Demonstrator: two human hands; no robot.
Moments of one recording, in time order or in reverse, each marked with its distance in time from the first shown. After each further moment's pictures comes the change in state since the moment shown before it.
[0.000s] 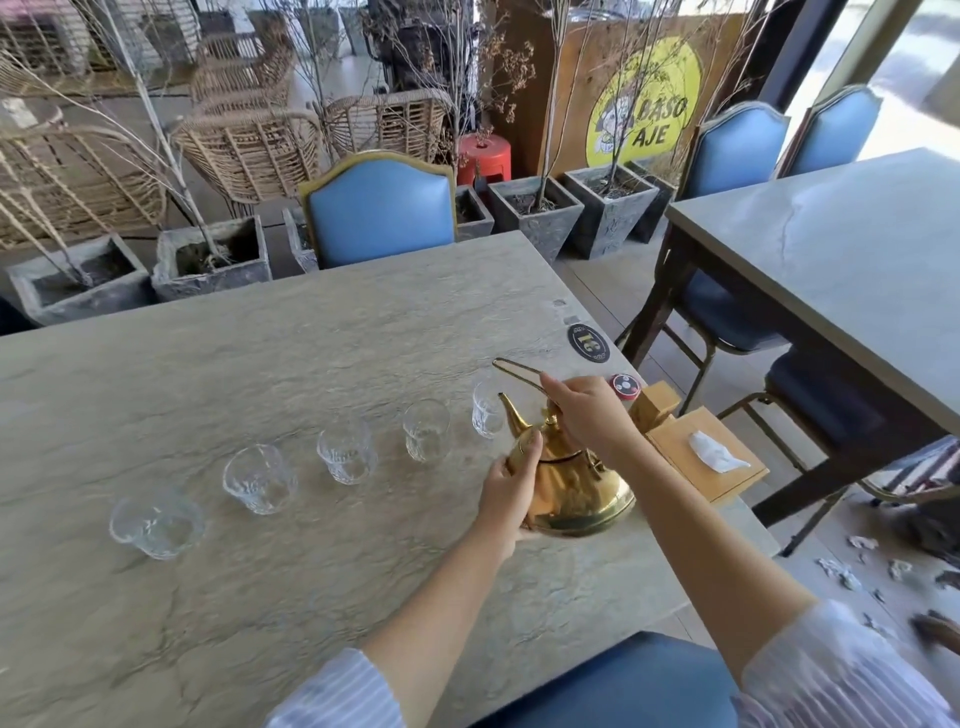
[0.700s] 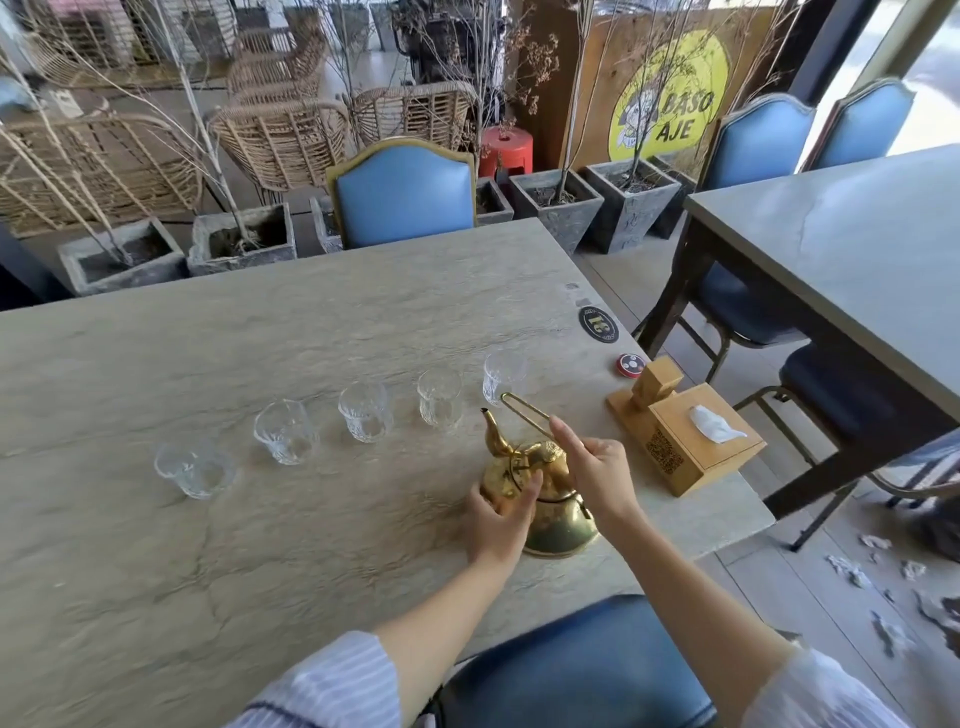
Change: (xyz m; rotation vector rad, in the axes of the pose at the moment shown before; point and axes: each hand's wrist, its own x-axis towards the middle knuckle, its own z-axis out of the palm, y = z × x) left_hand -0.043 -0.084 -0.013 0.132 0.257 0.185; right_hand -0.081 0.082 0.032 0.367 0.102 0.000
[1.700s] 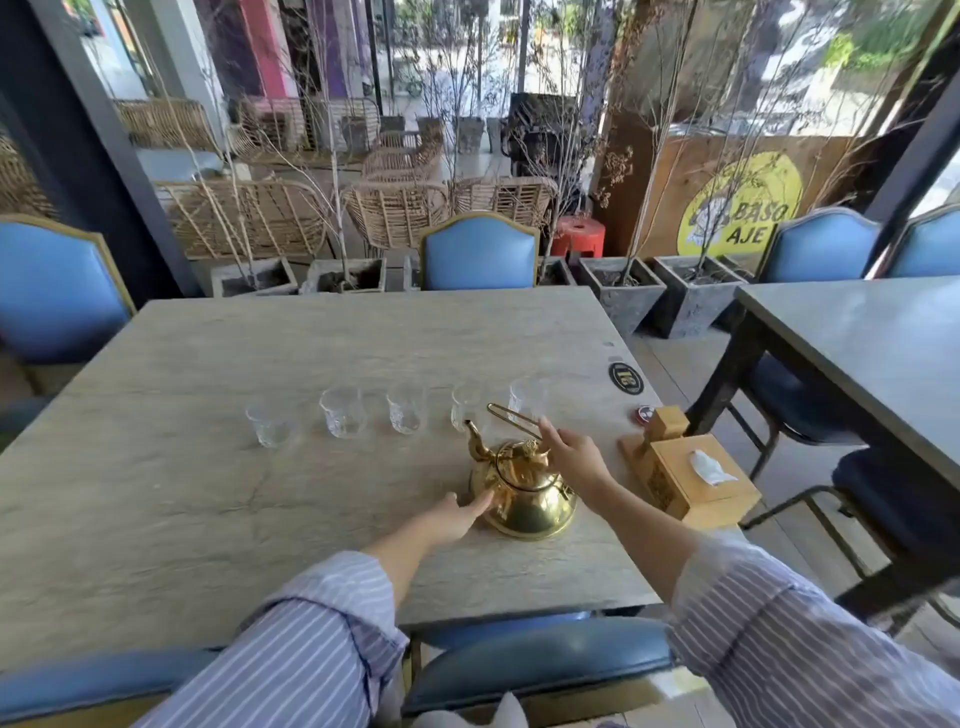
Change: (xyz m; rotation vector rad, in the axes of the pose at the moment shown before) left_hand -0.042 0.003 -0.053 0.578 -0.153 -0.127; right_hand 0.002 -0.013 -0.016 -0.374 -0.286 -0.067
